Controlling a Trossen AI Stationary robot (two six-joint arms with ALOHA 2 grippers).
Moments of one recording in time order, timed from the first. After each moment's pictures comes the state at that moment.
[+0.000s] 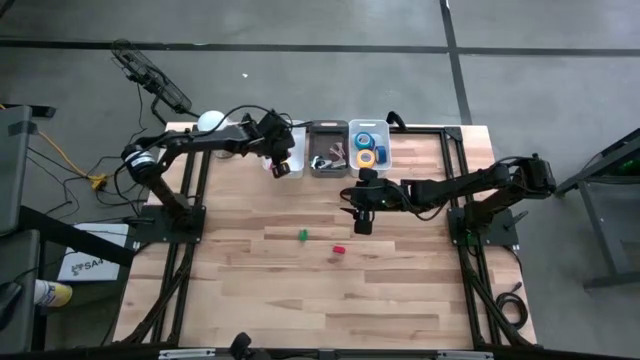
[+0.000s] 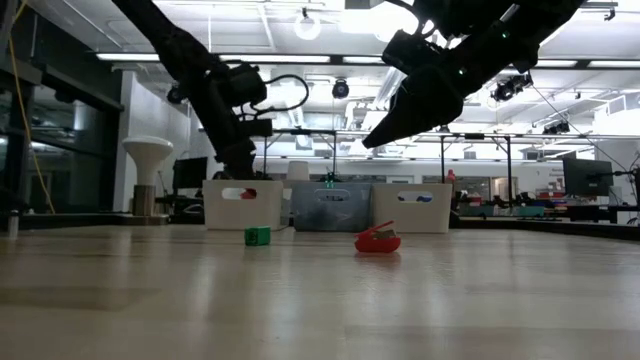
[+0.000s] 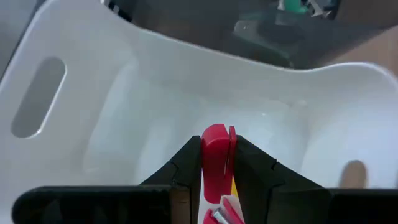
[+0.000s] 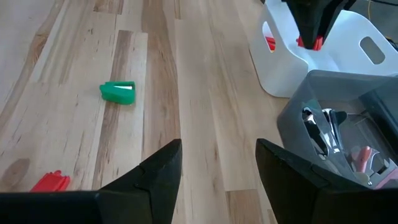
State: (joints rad) left arm 0.63 1.62 1.00 -0.32 0.02 0.33; right arm -0.03 1.46 0.74 0.14 0.18 -0.11
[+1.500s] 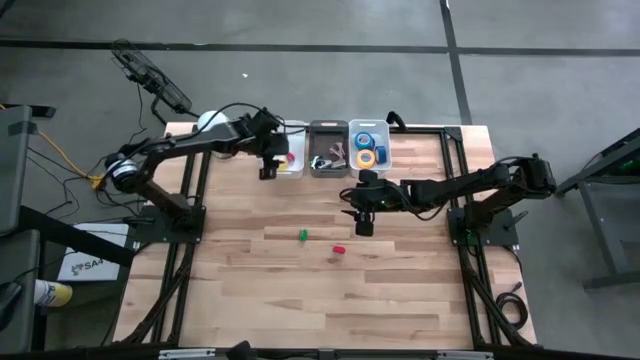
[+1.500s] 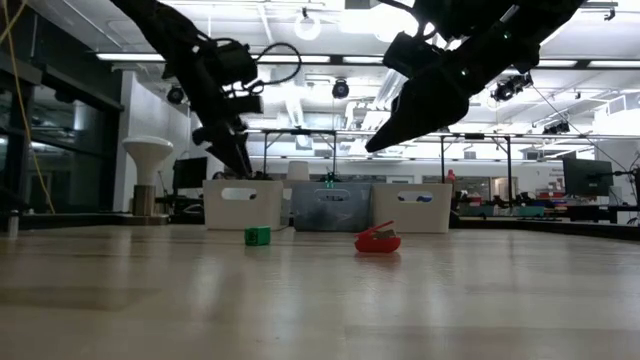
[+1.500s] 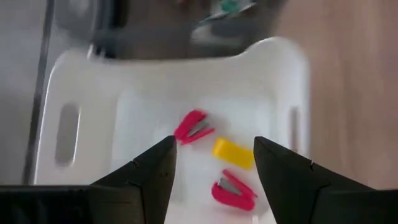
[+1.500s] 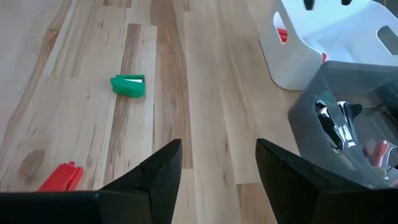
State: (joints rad) left arm 0.62 1.49 1.00 -0.45 0.06 0.63; right arm -0.03 1.46 0.74 0.11 0.15 -0.09
